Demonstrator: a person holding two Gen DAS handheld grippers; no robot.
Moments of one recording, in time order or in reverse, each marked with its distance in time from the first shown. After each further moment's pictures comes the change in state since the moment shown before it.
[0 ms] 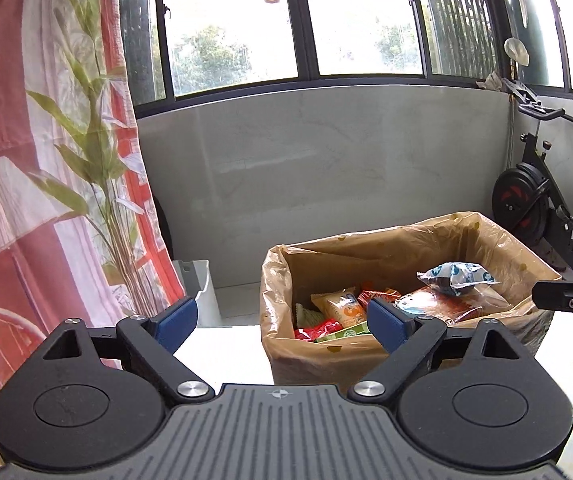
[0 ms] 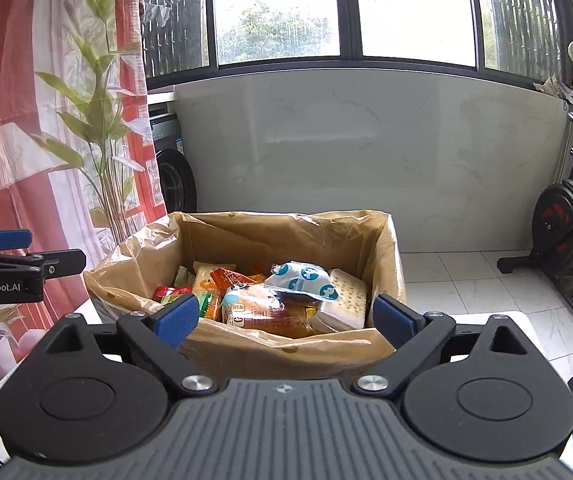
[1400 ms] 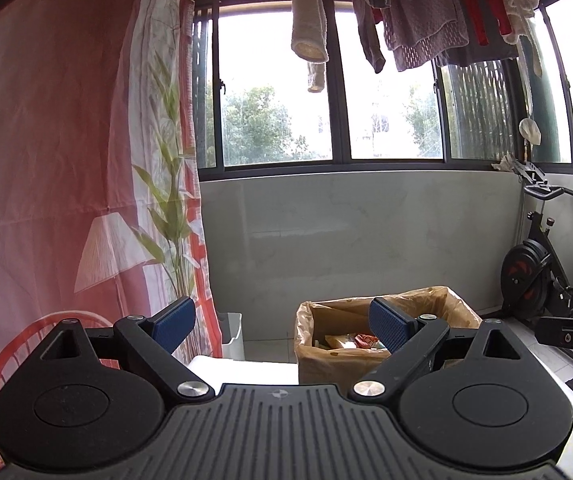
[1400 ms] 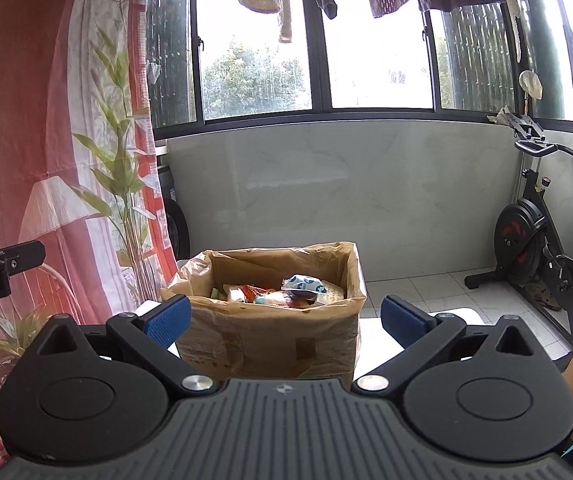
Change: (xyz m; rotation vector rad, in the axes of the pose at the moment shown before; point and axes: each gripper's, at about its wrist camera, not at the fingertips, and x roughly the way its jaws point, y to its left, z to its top) left arm -0.210 0.017 -0.006 -0.112 -0.205 0.070; right arm -0.180 0.050 -0.020 0.057 -0.134 -0.069
